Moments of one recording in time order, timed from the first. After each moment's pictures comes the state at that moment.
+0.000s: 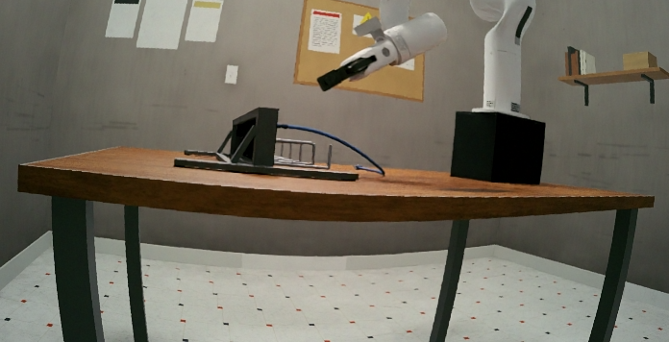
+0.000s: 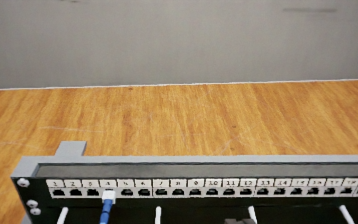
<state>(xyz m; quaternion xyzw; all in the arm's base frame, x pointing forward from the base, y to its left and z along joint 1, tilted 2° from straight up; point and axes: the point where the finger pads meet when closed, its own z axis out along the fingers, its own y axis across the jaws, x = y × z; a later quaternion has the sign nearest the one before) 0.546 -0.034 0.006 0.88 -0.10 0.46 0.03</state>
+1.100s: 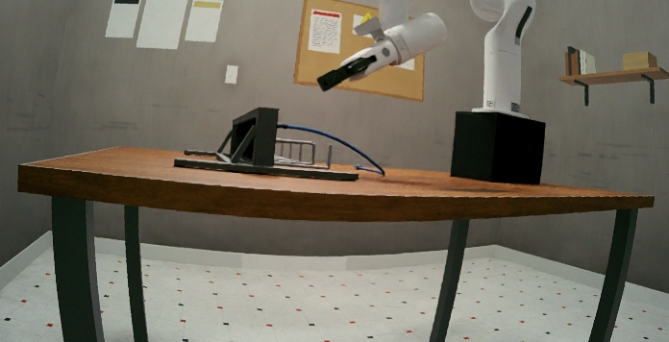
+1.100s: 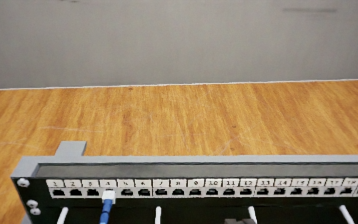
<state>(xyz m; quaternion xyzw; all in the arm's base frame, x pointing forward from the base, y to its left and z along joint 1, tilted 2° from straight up) 0.546 -0.034 0.006 0.88 -0.10 0.46 0.03</state>
